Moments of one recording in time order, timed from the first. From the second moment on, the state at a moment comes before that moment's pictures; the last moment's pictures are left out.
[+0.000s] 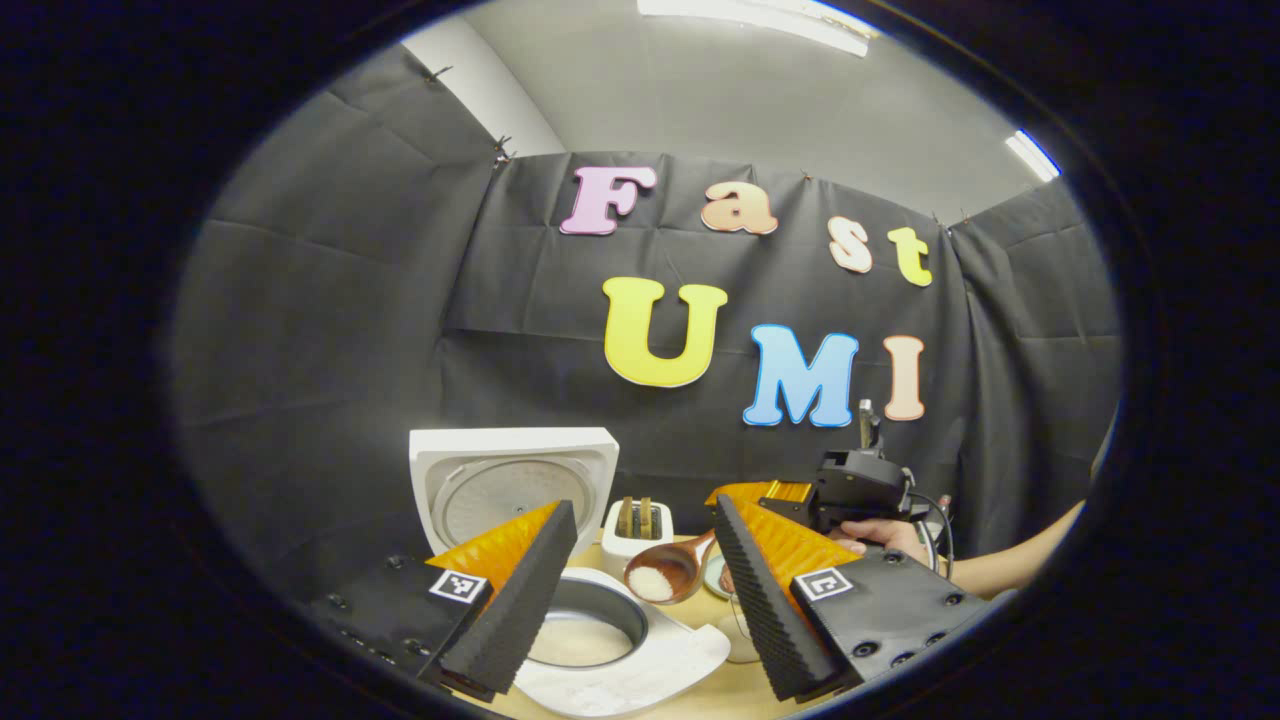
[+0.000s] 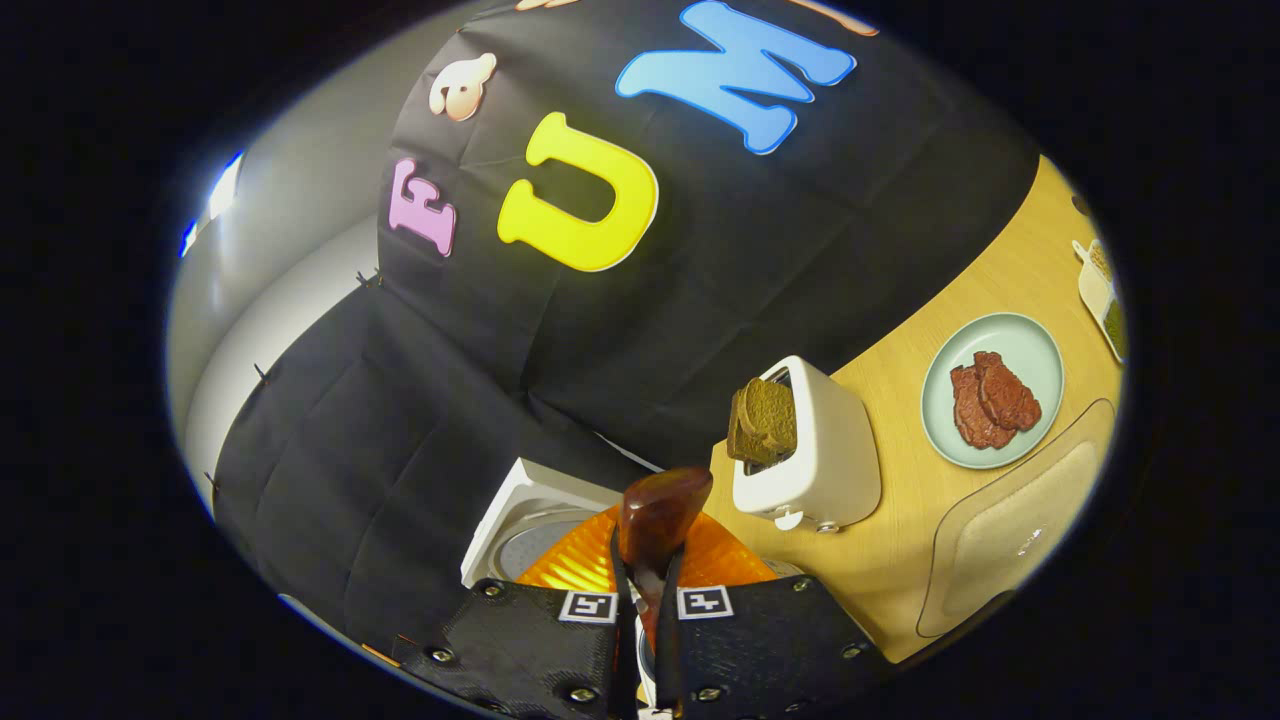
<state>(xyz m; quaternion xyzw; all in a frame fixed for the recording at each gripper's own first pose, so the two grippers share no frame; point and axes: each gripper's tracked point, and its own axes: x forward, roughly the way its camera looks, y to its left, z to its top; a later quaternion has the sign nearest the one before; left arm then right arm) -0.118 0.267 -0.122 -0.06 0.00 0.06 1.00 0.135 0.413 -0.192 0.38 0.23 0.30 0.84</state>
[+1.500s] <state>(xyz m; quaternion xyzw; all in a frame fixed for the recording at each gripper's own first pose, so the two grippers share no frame) -0.154 0.321 -0.117 -0.05 -0.02 0.13 0.99 0.068 0.572 -0.259 -0.23 0.08 0.50 0.83</state>
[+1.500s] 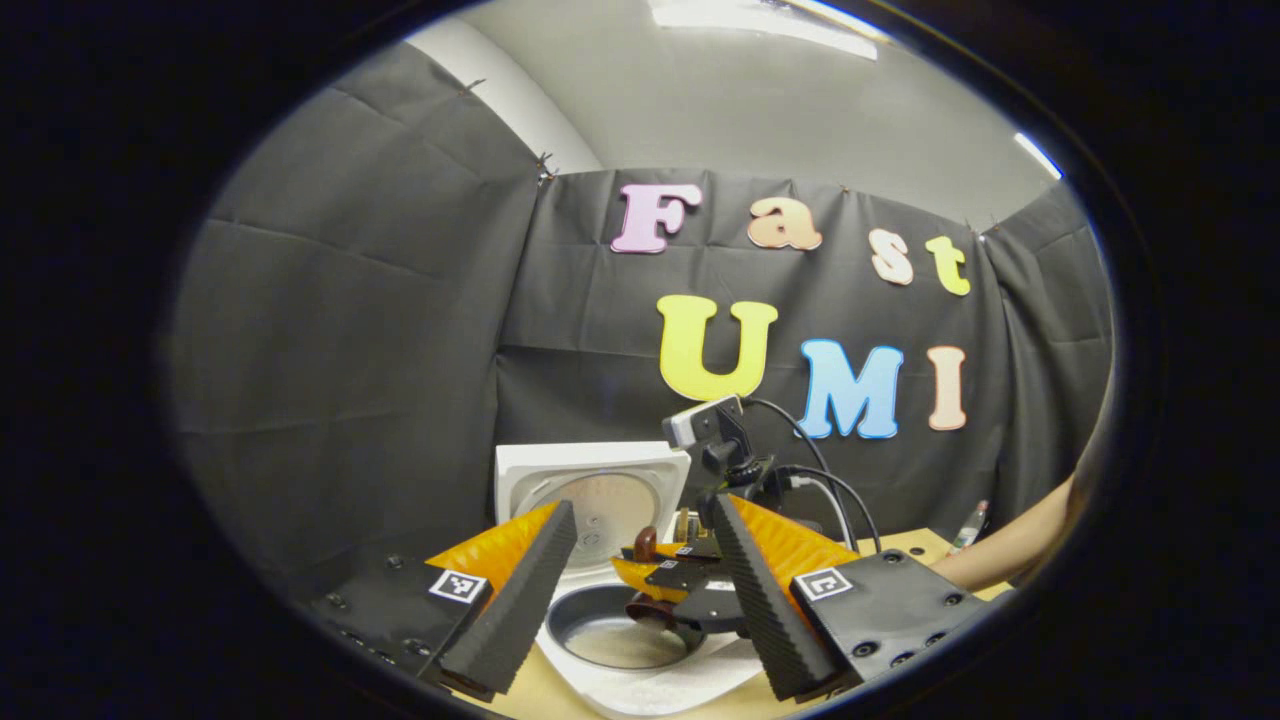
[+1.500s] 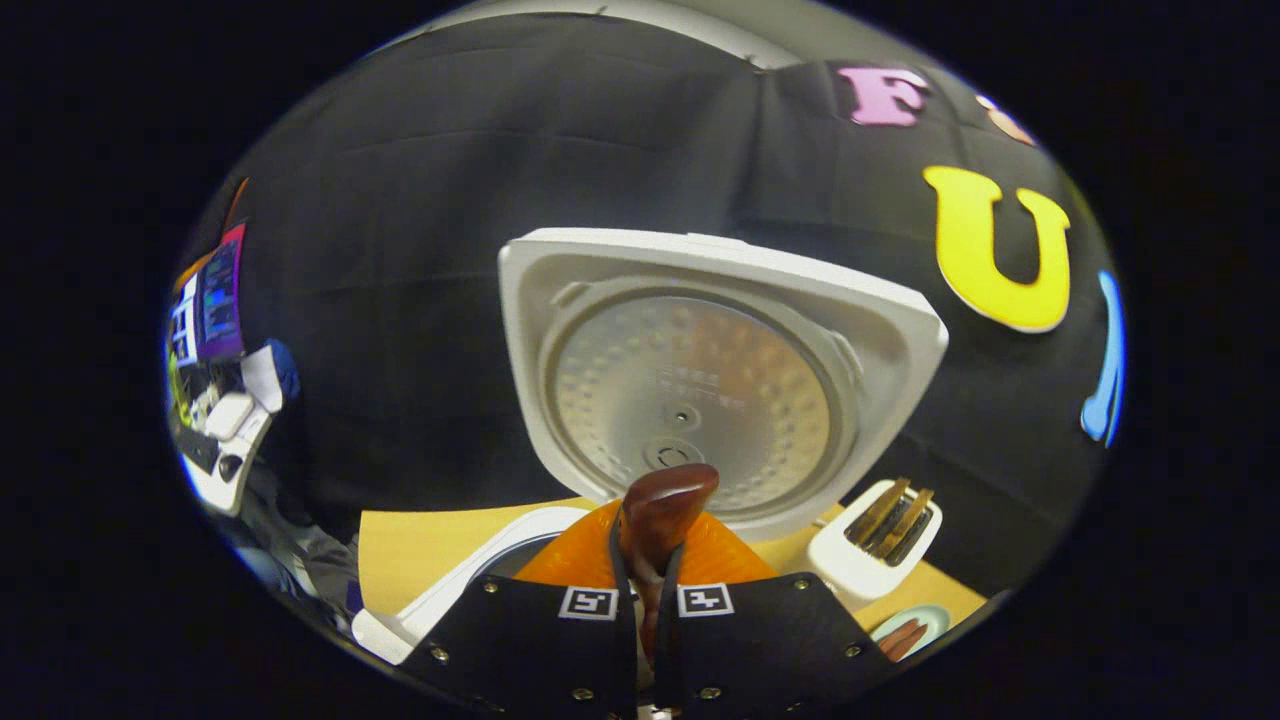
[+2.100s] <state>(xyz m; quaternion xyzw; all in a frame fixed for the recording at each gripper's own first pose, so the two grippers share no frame) -0.181 0.328 -0.126 -0.04 -0.01 0.16 0.99 0.045 0.570 -0.228 -0.24 0.02 0.52 0.82</state>
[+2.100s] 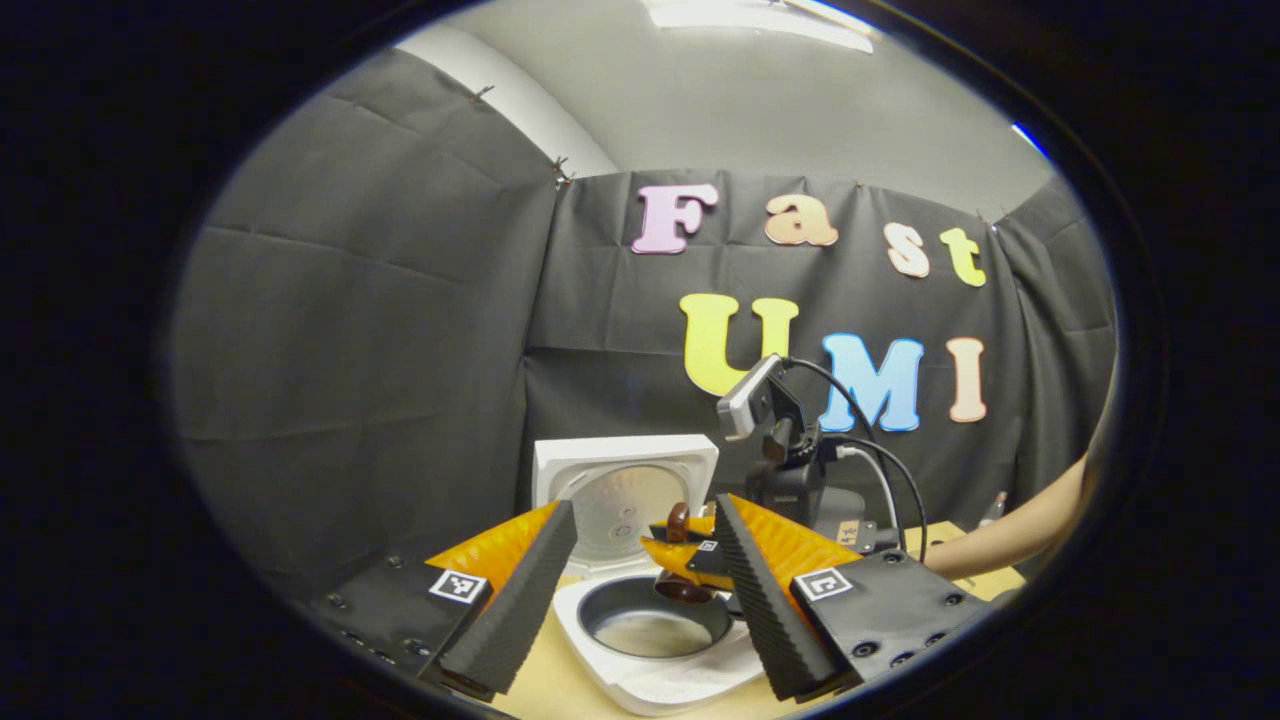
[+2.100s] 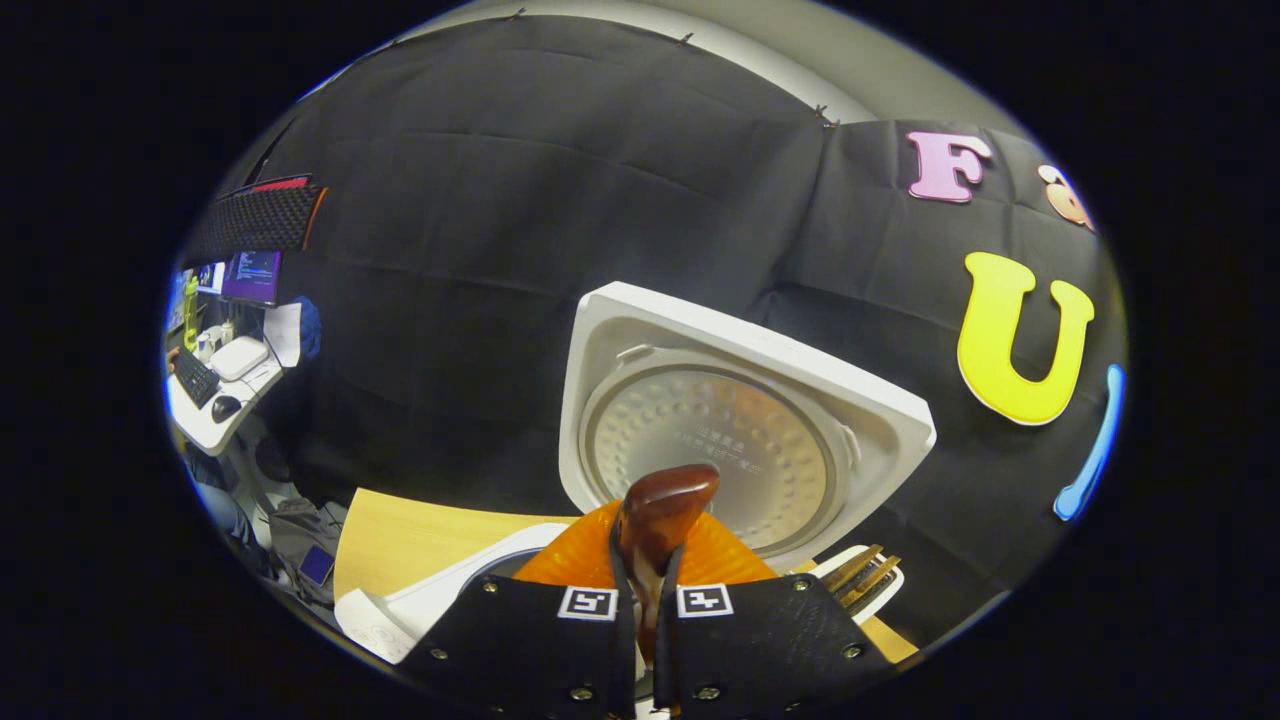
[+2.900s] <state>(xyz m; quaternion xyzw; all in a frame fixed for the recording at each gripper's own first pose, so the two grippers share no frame) -0.132 0.270 -0.124 -0.06 -0.01 0.08 1.00 0.085 0.486 -0.202 0.25 0.21 0.37 0.87</state>
